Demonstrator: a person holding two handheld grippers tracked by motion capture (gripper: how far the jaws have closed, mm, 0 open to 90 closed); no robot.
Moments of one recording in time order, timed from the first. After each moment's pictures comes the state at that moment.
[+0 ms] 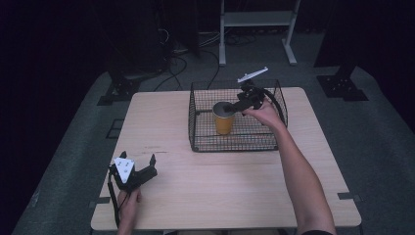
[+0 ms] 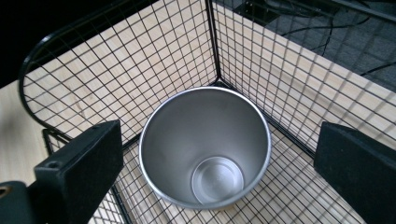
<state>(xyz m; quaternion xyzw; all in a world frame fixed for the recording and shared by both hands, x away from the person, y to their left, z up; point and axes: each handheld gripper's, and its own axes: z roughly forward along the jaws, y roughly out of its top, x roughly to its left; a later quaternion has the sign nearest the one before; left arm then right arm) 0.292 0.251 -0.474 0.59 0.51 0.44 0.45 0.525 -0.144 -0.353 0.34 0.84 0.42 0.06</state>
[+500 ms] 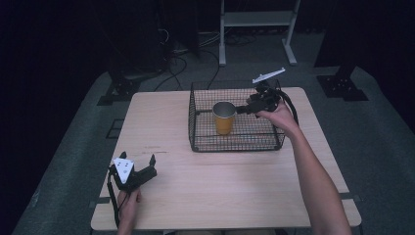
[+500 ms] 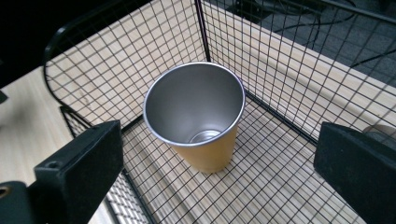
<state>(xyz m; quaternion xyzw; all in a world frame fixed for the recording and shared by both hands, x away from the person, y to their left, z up) 0.291 0.251 -0.474 0.59 0.51 0.44 0.45 0.500 -0.183 -0.339 0.35 0.83 0.42 0.07</state>
